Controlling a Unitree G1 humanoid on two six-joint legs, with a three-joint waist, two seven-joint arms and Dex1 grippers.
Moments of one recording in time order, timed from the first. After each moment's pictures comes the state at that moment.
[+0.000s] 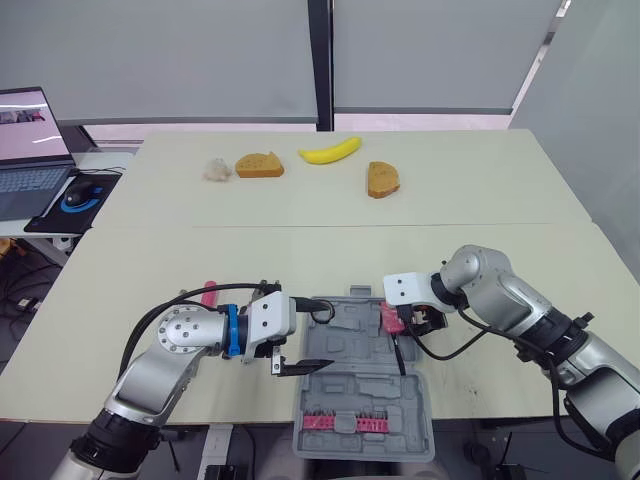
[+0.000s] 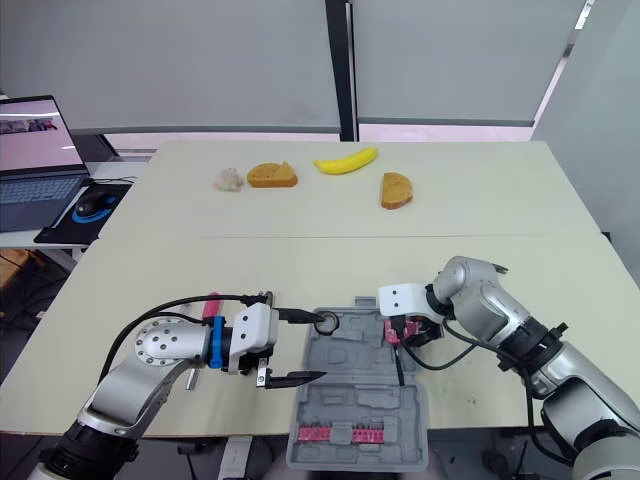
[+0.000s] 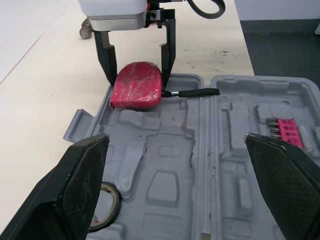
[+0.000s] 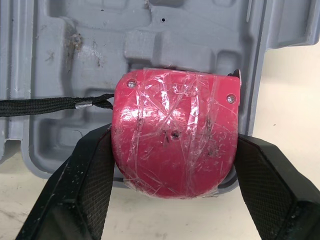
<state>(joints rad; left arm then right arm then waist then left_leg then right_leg) -0.15 0.68 -0.19 -0.27 -0.25 0.15 -1.13 -0.72 -0.66 0.66 0.06 -0.30 0.51 1.31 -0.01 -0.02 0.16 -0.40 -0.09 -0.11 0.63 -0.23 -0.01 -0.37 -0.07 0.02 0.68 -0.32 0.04</state>
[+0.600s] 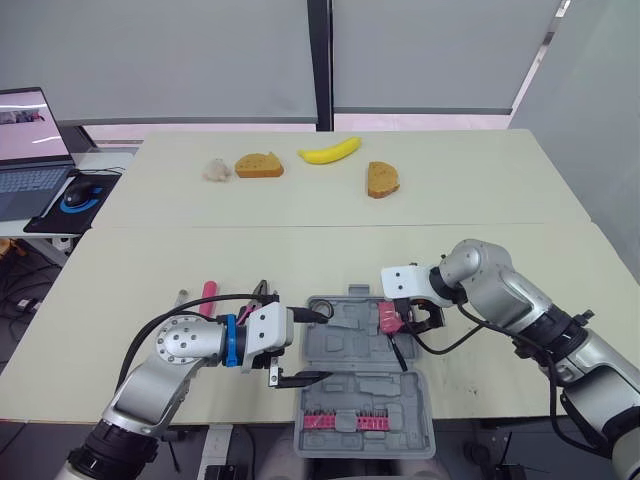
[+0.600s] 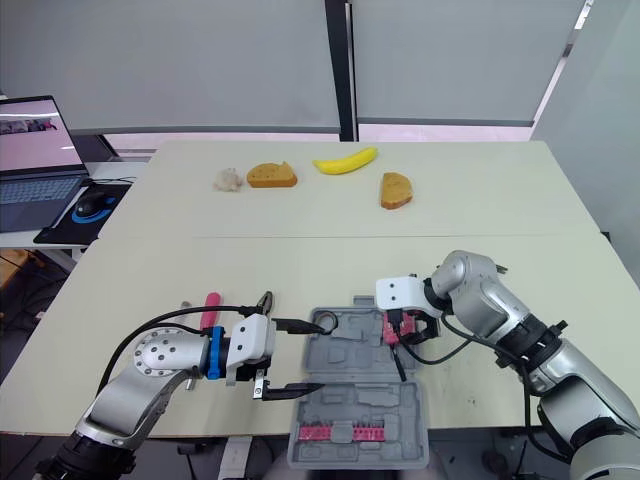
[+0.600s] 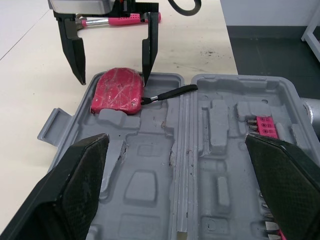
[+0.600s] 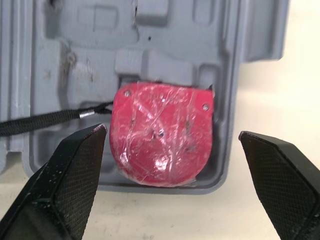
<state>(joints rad) -0.09 0.68 -0.19 -0.27 -0.26 0.12 -1.15 -0.73 -0.65 0.60 0.00 -0.29 0.54 1.31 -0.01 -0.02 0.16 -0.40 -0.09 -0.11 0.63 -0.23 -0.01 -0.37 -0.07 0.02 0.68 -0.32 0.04</state>
